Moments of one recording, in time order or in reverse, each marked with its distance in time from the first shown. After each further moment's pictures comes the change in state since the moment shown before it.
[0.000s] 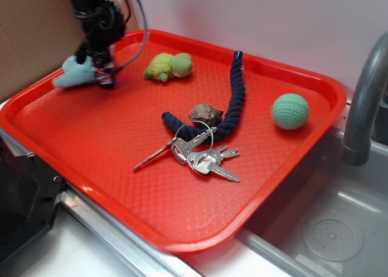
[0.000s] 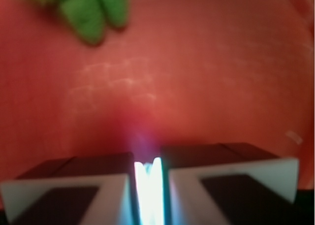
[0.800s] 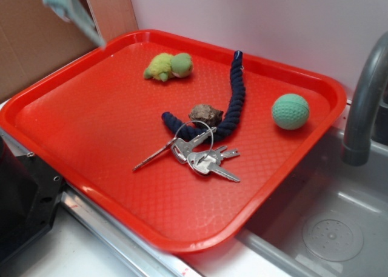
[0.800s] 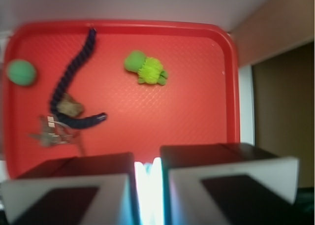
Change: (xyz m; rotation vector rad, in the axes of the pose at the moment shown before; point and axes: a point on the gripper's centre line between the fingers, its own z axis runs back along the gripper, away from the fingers) arm 0.019 -0.068 0.222 -0.134 0.029 0.602
